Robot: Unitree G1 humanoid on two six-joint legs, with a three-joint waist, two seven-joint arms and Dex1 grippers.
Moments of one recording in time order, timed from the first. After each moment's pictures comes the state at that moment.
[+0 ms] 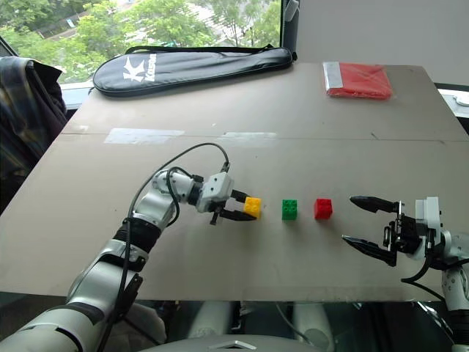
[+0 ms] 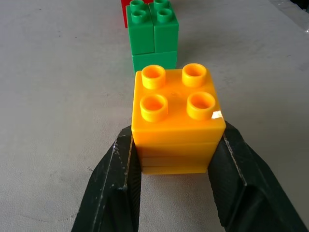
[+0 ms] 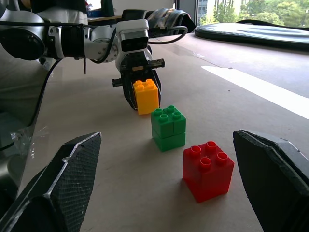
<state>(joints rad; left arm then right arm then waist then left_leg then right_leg) -0.65 0.42 -0.28 0.57 -0.12 -0.20 -1.46 0.03 -0.66 -0.30 0.06 0.67 -0.03 1.48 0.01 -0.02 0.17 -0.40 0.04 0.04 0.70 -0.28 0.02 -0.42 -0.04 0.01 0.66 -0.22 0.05</state>
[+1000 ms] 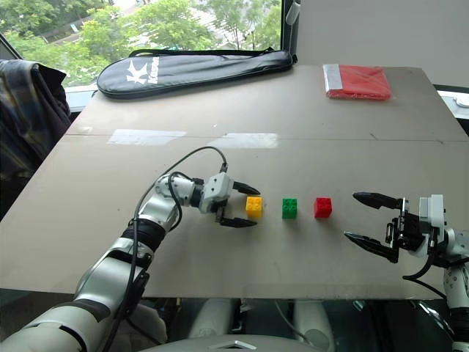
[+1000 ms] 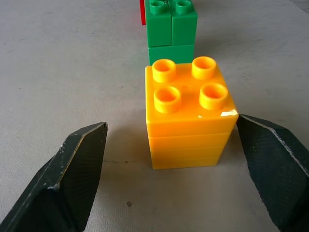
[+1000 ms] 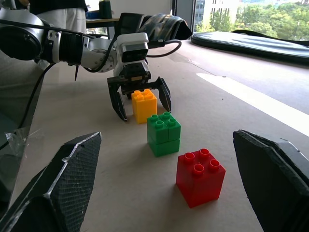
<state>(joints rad) -0.69 0.38 -0.26 0.77 -0.12 -0.35 -1.43 0.02 -0.66 -0.32 0.07 0.67 -0.05 1.48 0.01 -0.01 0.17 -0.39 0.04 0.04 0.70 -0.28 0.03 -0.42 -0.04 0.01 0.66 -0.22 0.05</state>
